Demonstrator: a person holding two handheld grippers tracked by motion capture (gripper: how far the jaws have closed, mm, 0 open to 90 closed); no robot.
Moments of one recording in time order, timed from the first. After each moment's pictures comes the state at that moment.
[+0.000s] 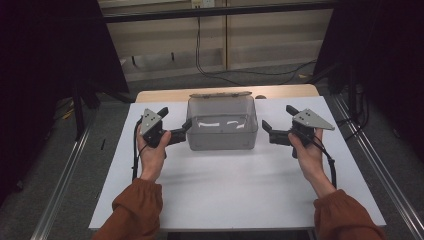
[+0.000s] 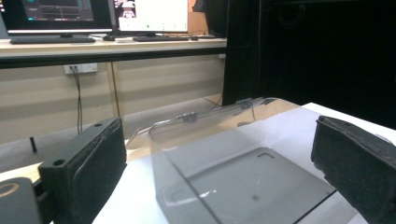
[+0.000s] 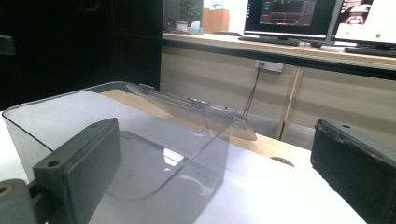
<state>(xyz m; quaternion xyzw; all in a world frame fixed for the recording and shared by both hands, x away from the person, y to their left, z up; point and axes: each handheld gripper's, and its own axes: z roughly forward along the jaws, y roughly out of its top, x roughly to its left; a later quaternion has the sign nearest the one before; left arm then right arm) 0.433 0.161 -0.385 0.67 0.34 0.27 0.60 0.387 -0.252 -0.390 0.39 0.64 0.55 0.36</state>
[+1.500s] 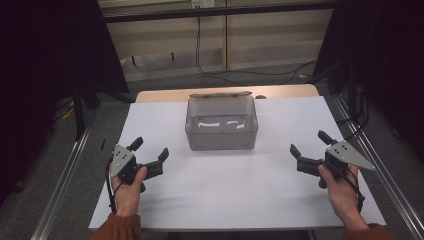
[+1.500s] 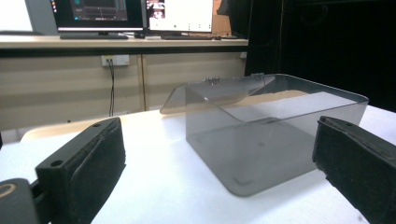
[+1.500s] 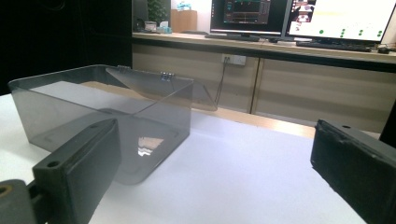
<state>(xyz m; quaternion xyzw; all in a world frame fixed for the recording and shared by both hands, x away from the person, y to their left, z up) 0.343 0.224 -0.410 0.65 0.37 0.30 0.59 0.294 -0.298 -0.406 0.43 0.61 0.53 0.40</state>
